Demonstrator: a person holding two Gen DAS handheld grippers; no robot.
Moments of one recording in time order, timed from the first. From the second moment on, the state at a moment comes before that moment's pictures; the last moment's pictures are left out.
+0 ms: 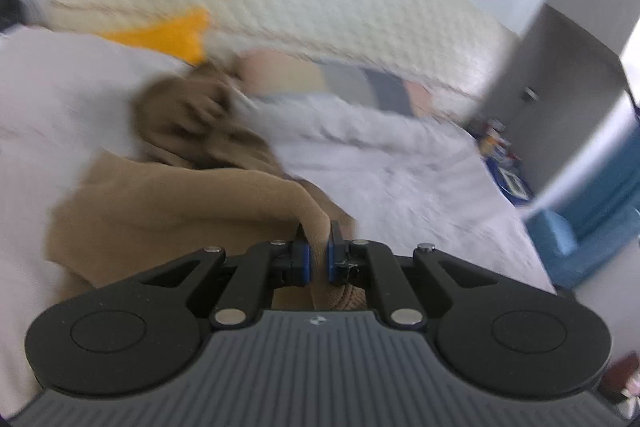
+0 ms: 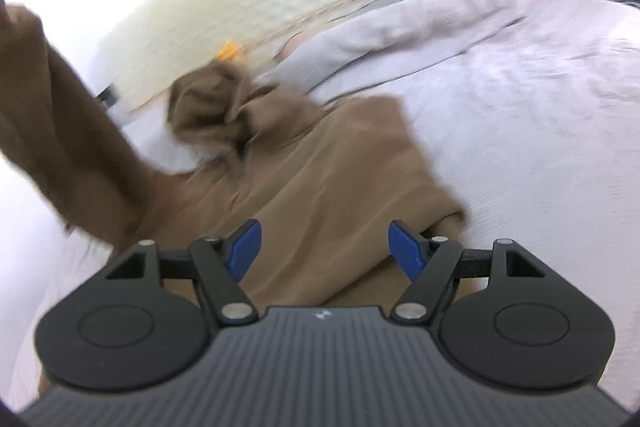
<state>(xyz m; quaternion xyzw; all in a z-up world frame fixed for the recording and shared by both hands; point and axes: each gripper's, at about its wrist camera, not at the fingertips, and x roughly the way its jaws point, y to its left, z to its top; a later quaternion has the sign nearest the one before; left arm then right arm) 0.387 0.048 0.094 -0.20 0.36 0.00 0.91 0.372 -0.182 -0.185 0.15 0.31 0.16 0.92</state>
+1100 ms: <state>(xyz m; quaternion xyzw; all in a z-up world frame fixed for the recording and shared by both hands) 0.406 0.022 -0.122 -0.21 0.38 -0.08 0.90 0.403 -0.248 -0.209 0.17 0.29 0.00 0.94</state>
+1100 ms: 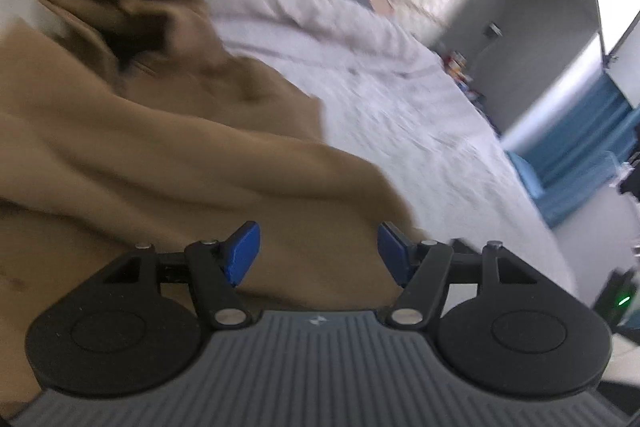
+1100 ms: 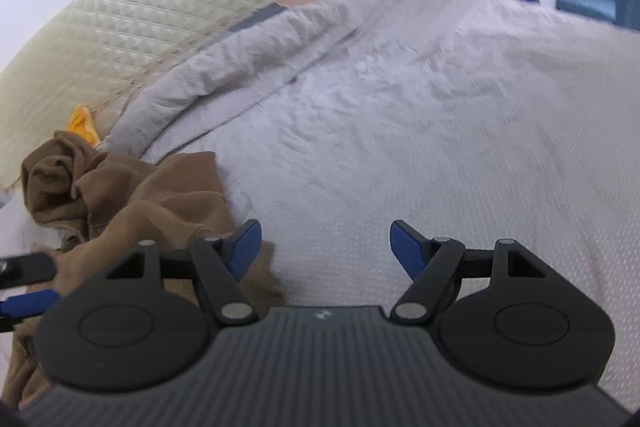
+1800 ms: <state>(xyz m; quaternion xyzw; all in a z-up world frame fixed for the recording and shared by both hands) 0.402 0.150 -0.168 -0.14 0.29 0.06 0.94 0.411 -0.116 -0.212 0.00 0.23 0.17 0.96</state>
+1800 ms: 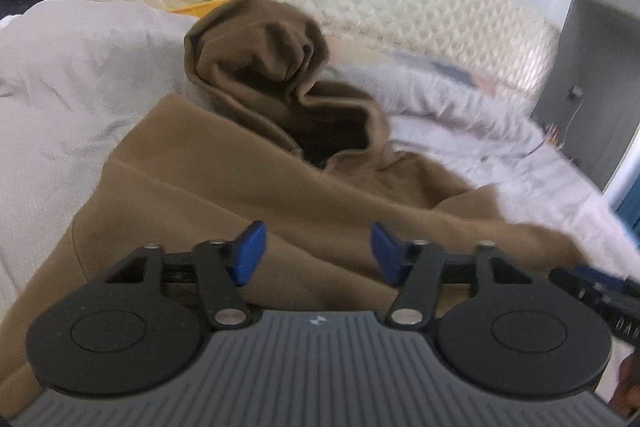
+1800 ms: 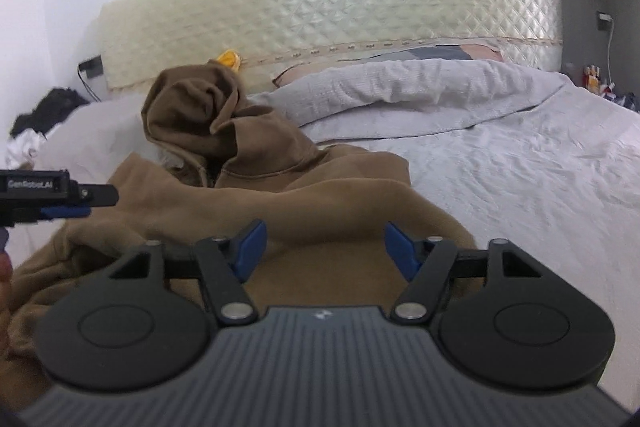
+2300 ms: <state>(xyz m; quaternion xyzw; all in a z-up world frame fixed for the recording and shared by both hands) 0.439 0.182 -0.218 -0.16 0.40 0.11 0.90 0.456 -0.105 -0.270 -0.03 0.30 0.13 0.95</state>
